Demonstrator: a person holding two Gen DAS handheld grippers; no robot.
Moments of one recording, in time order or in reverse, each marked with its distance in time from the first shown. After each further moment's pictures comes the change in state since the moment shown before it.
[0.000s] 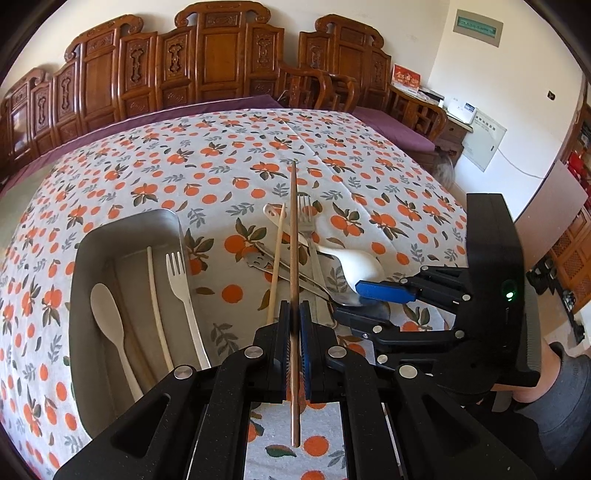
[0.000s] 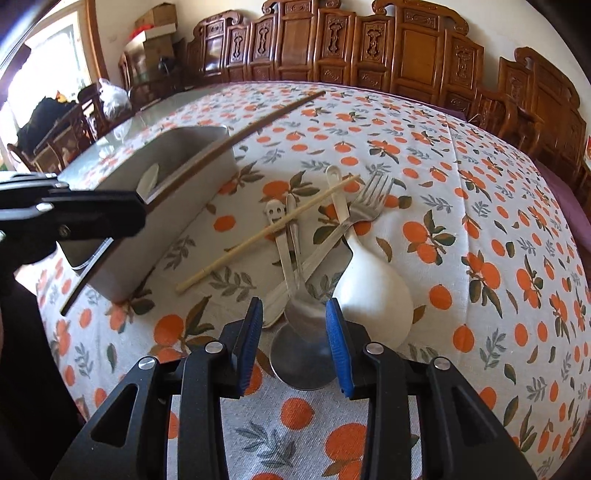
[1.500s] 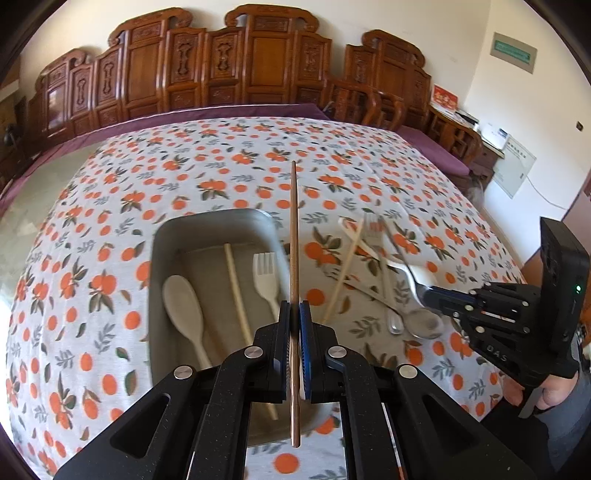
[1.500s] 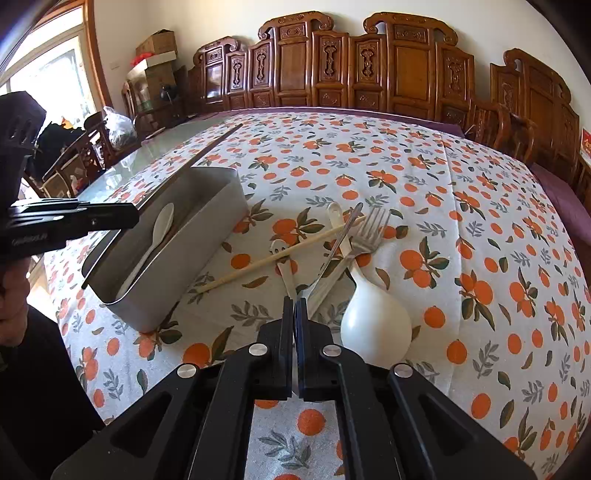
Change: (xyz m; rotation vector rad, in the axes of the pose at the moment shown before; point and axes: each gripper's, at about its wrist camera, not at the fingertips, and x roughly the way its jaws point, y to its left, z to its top) left arm -0.025 0.071 -0.004 -0.110 -0.031 0.095; right arm -0.030 0.001 0.012 0.048 -0.114 0.048
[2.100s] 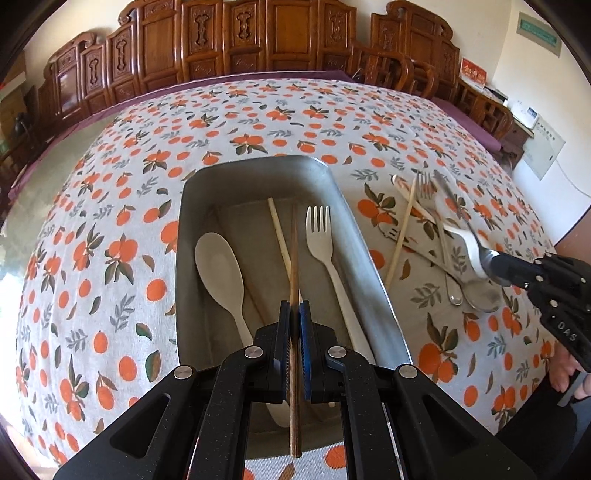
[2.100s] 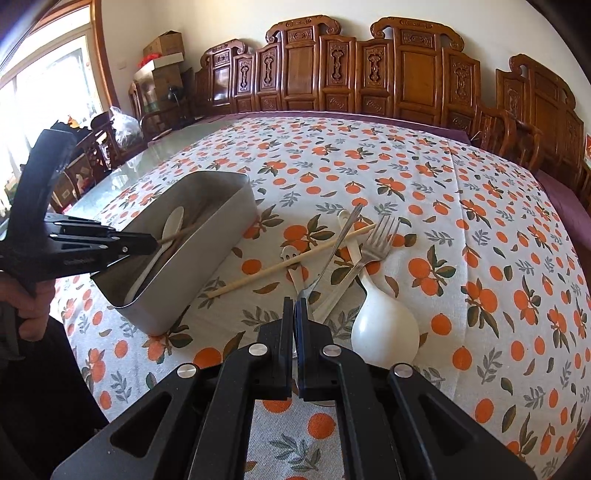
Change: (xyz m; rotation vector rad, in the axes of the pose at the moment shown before) left arm 0.033 0.027 -0.016 -0.005 0.128 0.101; right arm -0.003 0.004 0.001 -0.010 -0.014 0.018
